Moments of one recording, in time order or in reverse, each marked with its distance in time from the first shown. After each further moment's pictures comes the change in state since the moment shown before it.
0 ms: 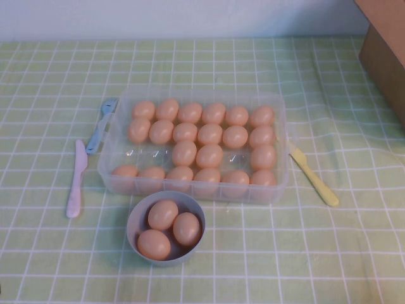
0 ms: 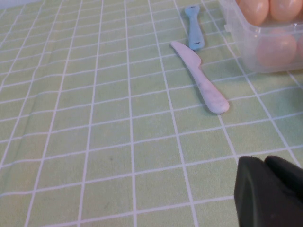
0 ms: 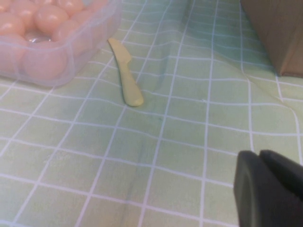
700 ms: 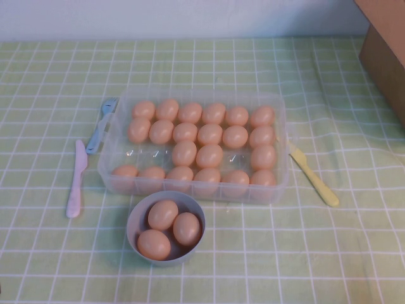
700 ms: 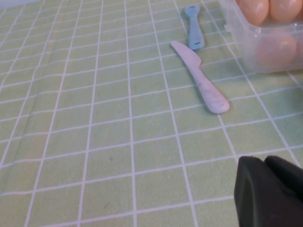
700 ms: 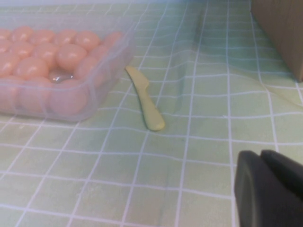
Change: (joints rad) right arm 0.000 0.000 0.000 0.151 -0.044 -0.002; left arm 0.000 0.000 0.000 0.000 0.000 0.000
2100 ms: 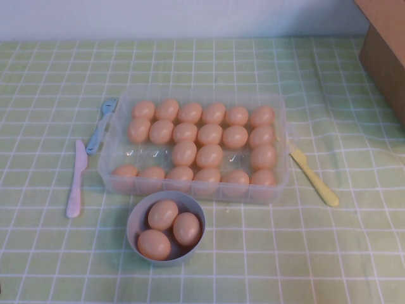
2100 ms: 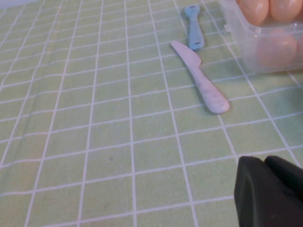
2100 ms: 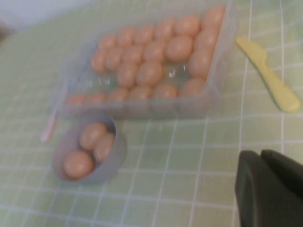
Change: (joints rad) right arm 0.000 0.418 -0.374 0.446 0.236 0.000; left arm 0.000 0.000 0.000 0.000 0.000 0.000
